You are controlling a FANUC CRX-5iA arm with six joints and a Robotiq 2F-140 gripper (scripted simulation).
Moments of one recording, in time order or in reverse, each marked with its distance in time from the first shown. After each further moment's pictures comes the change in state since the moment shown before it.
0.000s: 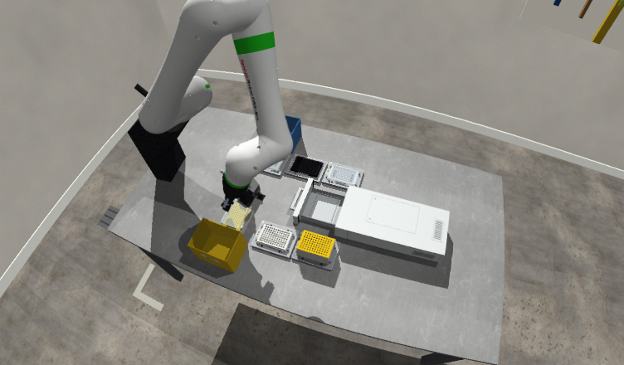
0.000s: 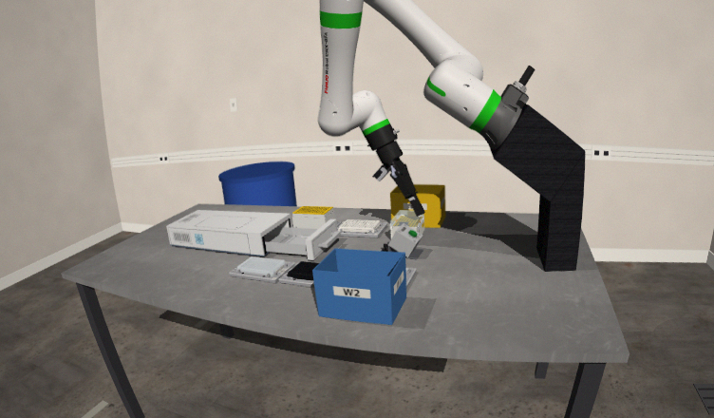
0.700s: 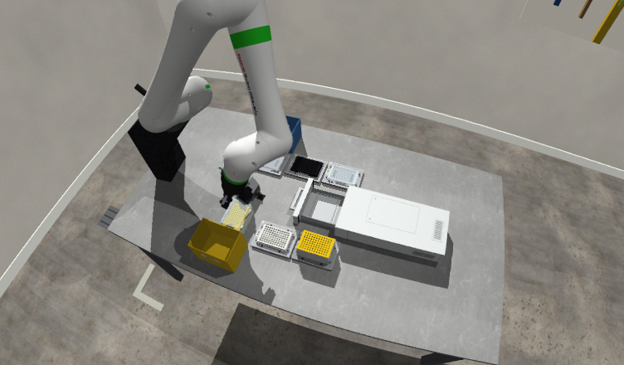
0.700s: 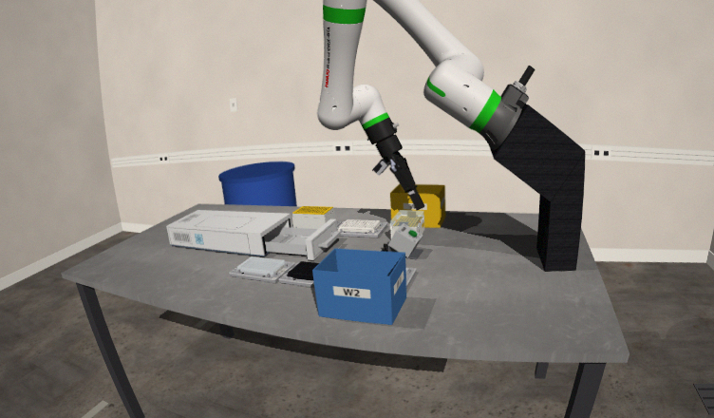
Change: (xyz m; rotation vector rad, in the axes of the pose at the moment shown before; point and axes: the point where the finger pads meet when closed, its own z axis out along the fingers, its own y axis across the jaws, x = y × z) arm -0.009 0.000 -0.018 0.000 0.000 0.000
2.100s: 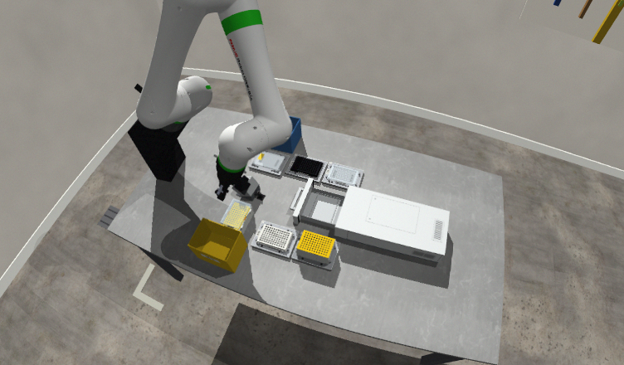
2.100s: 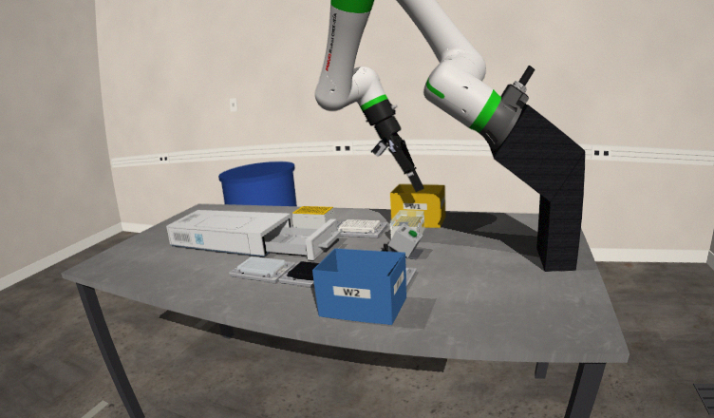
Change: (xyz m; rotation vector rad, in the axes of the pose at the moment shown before) arm -0.025 0.000 -0.055 0.000 0.000 0.000
